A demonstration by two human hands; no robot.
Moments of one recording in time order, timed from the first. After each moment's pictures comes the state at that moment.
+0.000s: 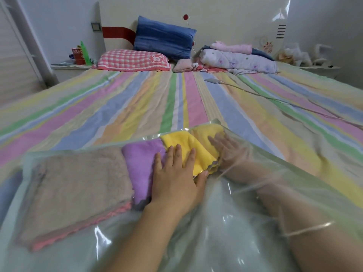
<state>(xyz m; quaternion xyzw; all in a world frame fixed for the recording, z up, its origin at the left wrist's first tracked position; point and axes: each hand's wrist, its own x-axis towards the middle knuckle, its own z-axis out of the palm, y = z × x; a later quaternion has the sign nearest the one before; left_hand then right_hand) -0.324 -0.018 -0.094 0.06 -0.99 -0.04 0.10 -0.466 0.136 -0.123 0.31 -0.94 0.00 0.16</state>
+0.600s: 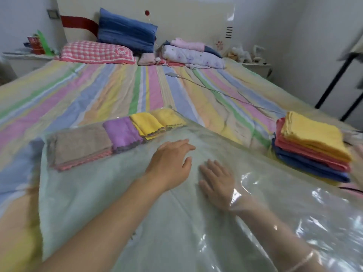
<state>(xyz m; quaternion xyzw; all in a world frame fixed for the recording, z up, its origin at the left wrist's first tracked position) -0.172 0.086 -0.012 -0.15 -0.95 -0.21 0.15 -0.174 0.267 -0.065 0.20 -0.98 0.09 0.00</state>
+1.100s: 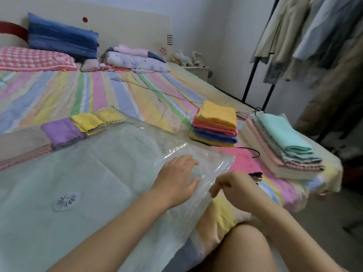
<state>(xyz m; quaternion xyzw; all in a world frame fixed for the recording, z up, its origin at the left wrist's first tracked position) -0.041 0.262 -0.012 -0.29 -0.93 -0.20 0.07 0.009 0.444 0.011 0.01 -0.98 0.22 -0.01</state>
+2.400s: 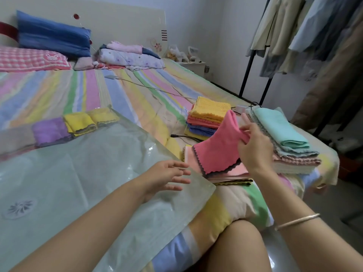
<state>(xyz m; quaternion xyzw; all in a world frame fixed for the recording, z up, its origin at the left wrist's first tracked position) -0.050 0.255 0.000 -0.06 -0.72 -0.63 -0.27 -0.054 0.500 0.023 -0.16 -0.89 0.27 0.34</state>
